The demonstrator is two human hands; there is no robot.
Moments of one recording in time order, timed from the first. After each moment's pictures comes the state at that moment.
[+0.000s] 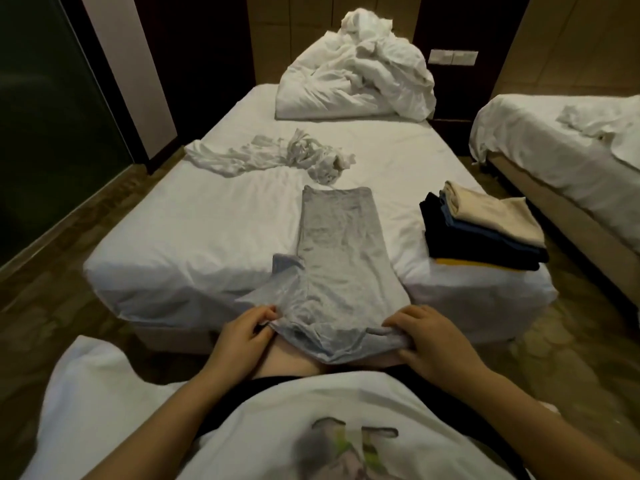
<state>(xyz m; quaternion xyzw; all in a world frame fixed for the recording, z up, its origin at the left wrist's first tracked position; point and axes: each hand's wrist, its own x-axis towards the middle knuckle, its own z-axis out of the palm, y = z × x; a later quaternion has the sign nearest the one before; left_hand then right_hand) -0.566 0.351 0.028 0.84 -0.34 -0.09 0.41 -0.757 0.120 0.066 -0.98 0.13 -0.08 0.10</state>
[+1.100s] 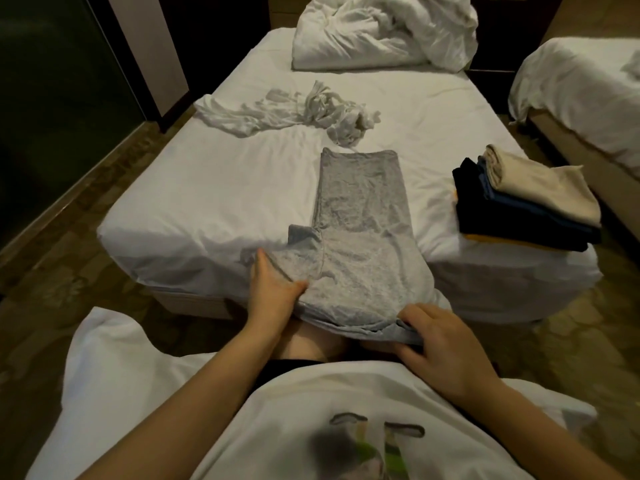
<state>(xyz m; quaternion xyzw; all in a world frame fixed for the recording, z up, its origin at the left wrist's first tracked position) -0.559 0.299 0.042 0.83 -0.11 -0.14 0.53 -0.749 0.145 0.052 -0.97 0.09 -0.16 0.16</state>
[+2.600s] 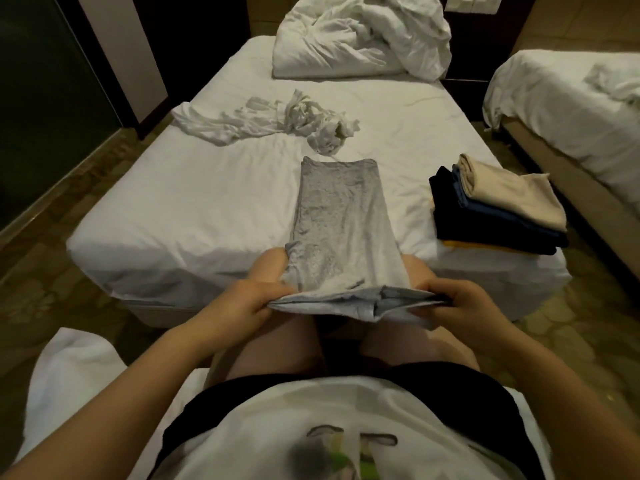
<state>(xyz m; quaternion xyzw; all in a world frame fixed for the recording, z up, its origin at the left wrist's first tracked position) -0.528 0.324 0.064 0.75 -0.57 -0.15 0.31 -0.743 0.079 0.079 -0.85 0.15 -0.11 0.50</state>
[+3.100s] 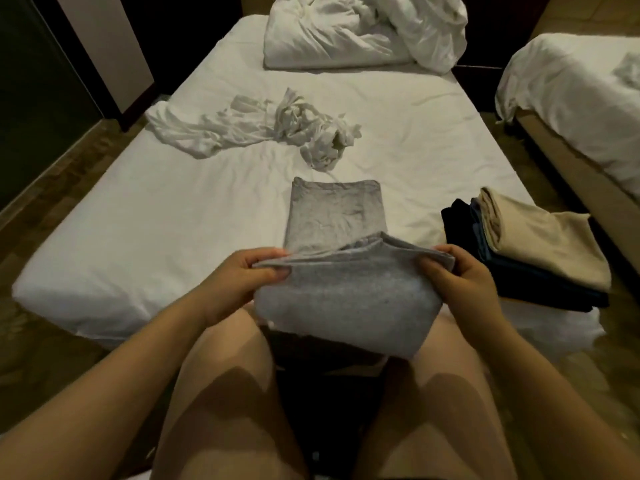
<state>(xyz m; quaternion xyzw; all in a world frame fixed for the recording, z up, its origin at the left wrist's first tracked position) -0.420 0.207 0.085 0.64 -0.29 -0.39 0.59 -0.618 -0.020 0.087 -0.71 0.28 -0.27 0.58</state>
